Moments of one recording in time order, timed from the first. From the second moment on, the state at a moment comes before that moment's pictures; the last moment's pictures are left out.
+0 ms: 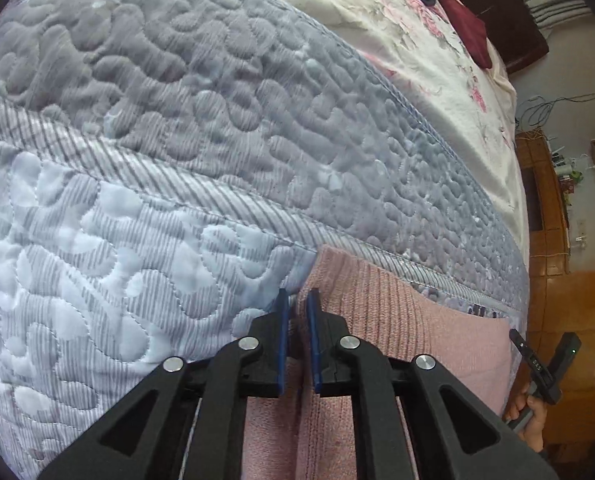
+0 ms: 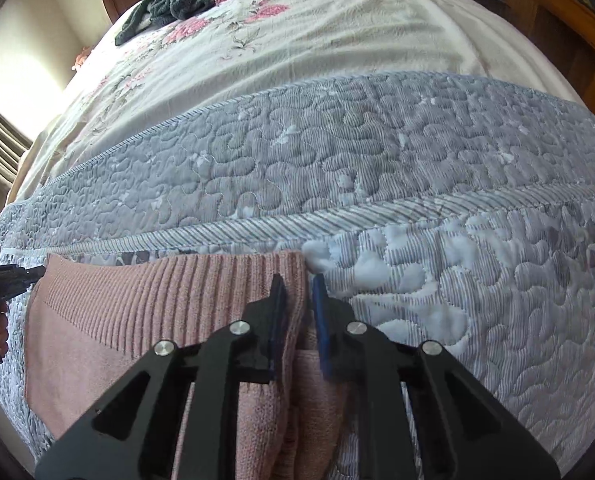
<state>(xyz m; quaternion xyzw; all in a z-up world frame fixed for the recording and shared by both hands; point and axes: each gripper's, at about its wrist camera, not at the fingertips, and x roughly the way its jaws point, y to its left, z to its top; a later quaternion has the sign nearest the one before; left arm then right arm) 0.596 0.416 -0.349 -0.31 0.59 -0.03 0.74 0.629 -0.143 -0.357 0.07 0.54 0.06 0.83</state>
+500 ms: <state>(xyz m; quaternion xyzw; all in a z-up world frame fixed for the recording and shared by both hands) 0.569 0.373 -0.337 -0.28 0.58 -0.09 0.76 0.589 -0.145 -0.352 0.18 0.53 0.13 0.82</state>
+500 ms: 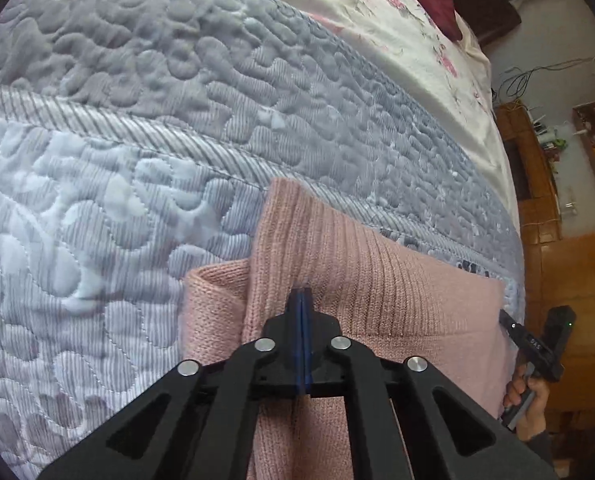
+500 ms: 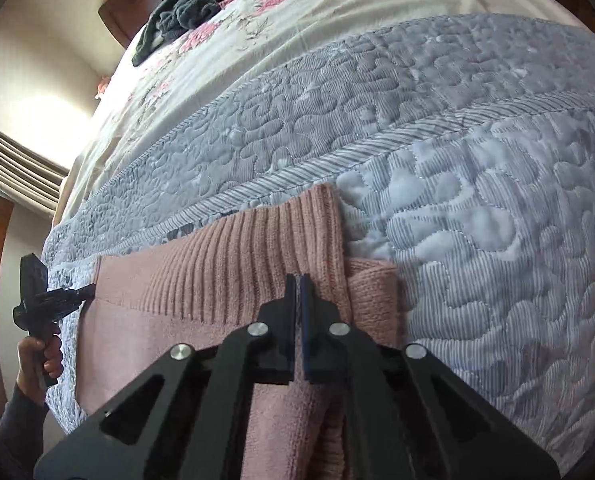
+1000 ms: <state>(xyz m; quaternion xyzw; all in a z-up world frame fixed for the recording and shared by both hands) 0.434 0.341 -0.288 -0.27 0.52 -0.25 0.77 0.474 -0.118 -0.330 0.20 0.51 0.26 0.79</state>
